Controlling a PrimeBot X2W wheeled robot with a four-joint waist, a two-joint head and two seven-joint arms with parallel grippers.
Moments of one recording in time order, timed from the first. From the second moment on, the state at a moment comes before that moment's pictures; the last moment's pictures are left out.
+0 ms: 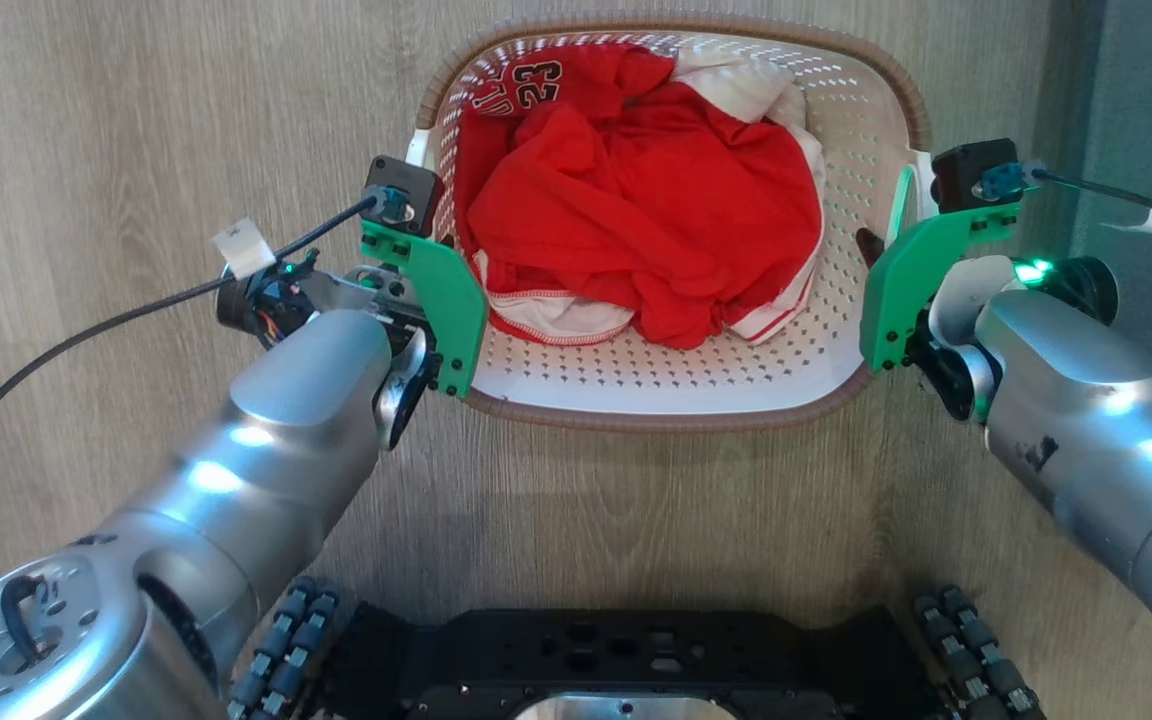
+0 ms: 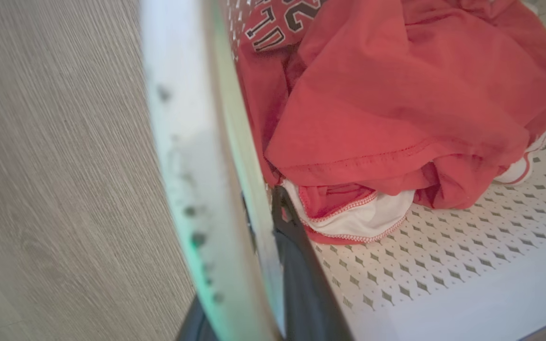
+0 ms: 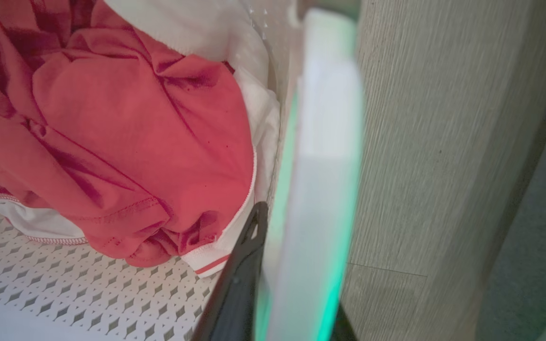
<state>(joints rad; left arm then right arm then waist) -1.01 0.07 -1.28 1.07 -1.01 0.06 -0.03 -1.04 -0.26 1.26 1.07 1.27 0.12 -0.08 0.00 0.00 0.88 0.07</state>
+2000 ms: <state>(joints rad) -0.83 0.04 -1.29 1.12 -1.07 0.11 -0.13 -0.93 -0.13 1.27 1.22 1.29 0.12 0.02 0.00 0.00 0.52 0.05</state>
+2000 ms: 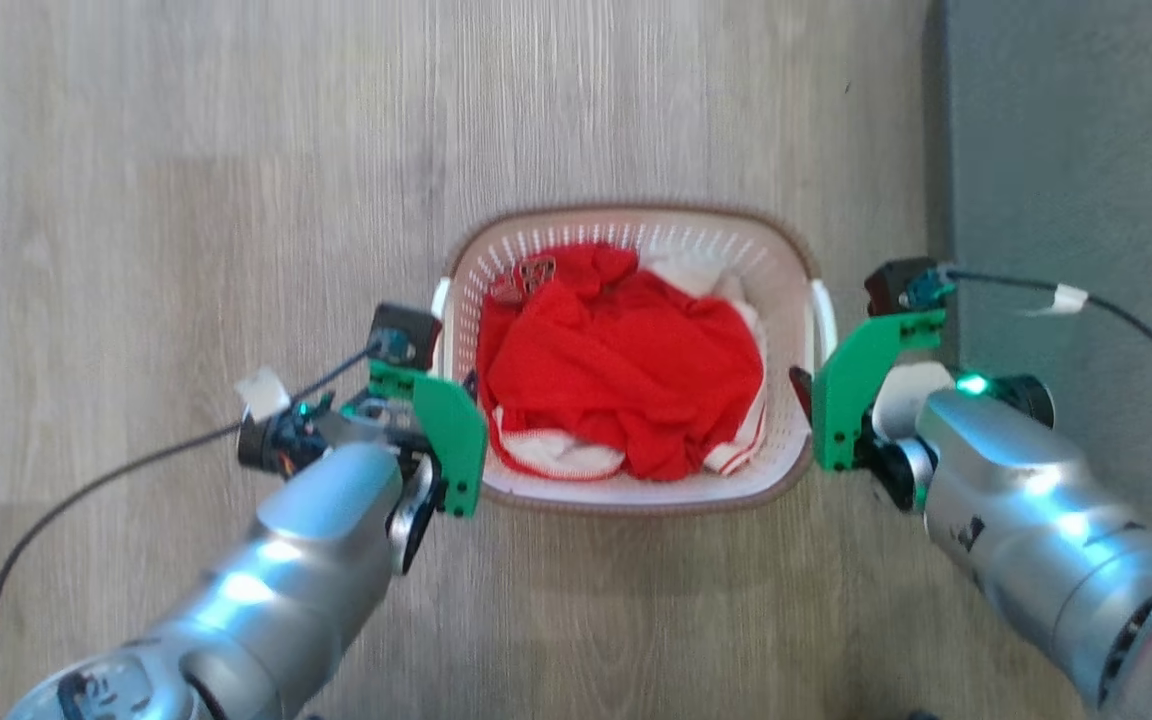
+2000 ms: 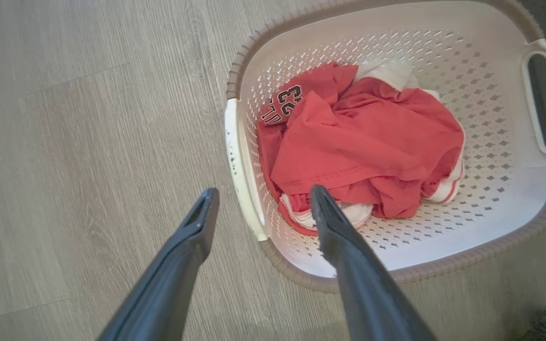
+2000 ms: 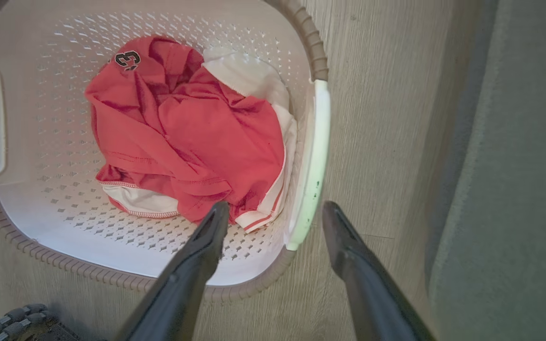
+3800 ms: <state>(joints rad) -0.06 0.05 -0.31 0.15 -0.22 0.13 -0.26 -0.05 -0.06 0.10 0.09 0.29 0.12 -0.25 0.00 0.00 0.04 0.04</state>
